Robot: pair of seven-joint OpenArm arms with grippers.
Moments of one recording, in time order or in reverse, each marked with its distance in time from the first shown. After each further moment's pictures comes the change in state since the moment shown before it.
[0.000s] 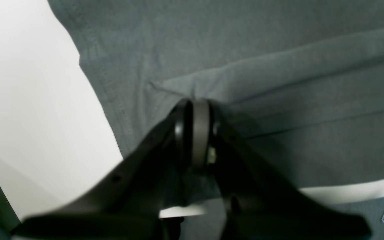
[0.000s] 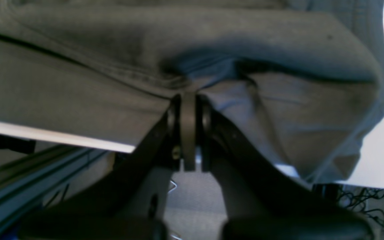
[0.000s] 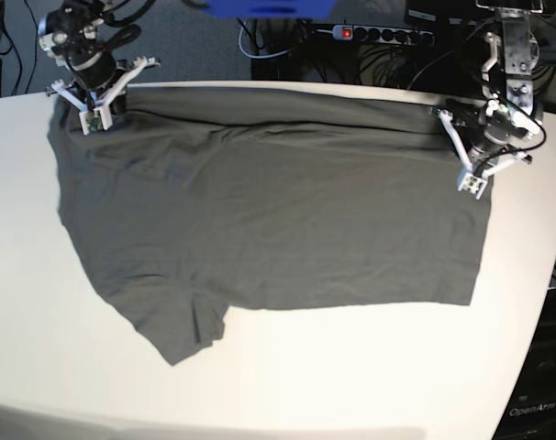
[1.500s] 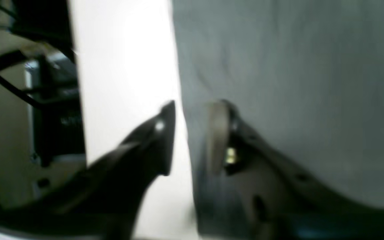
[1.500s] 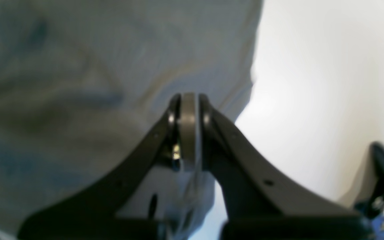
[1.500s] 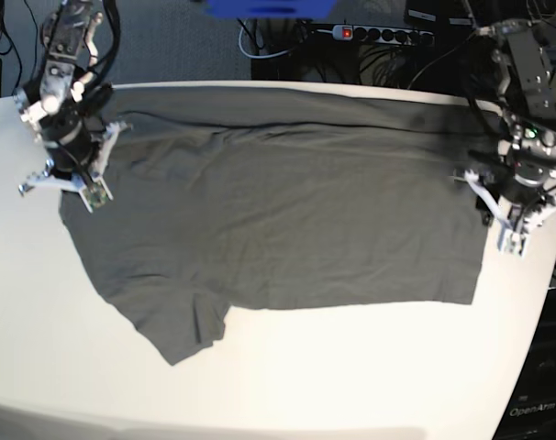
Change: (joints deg) left arm -8.0 4.7 -9.4 13.2 1.4 0.2 2.2; right arm 12.8 11.7 -12.1 4.4 -17.2 0.1 2.6
